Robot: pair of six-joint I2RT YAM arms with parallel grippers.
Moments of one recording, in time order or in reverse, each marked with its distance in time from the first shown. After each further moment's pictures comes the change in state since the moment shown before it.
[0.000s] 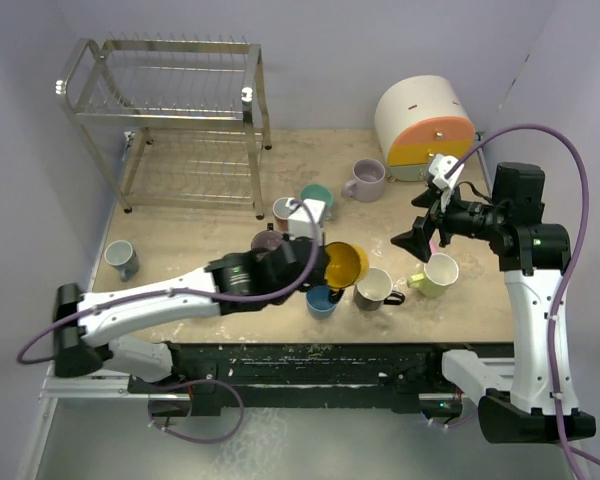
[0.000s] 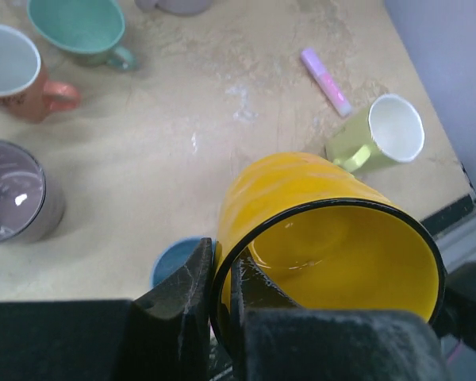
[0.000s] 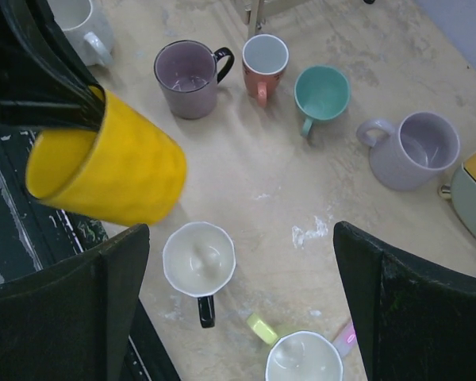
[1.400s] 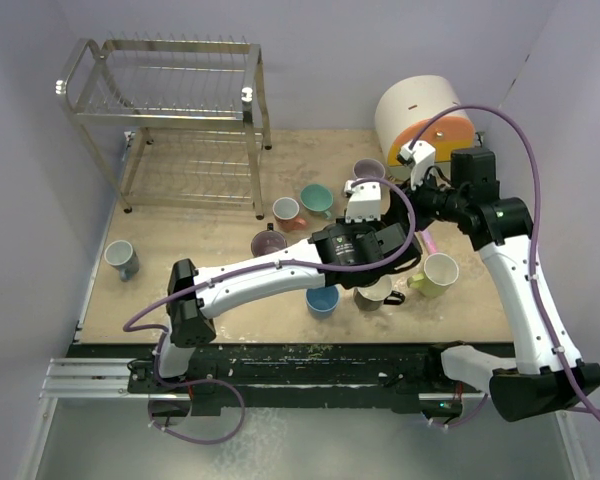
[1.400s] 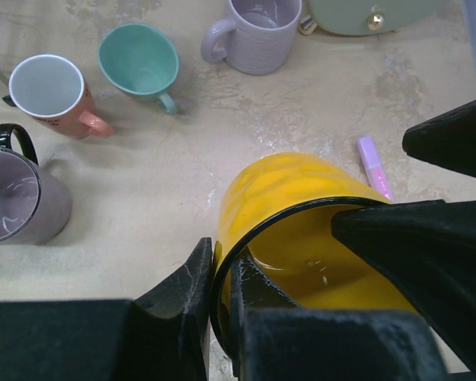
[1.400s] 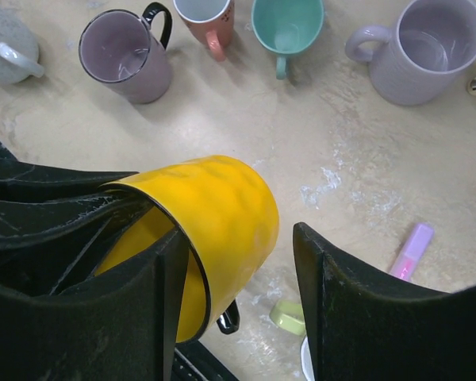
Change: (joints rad) left arm -0.087 0.733 0.910 -0.588 -0.427 -0.358; right arm 0.204 0.138 -0.035 0.134 0.404 0.358
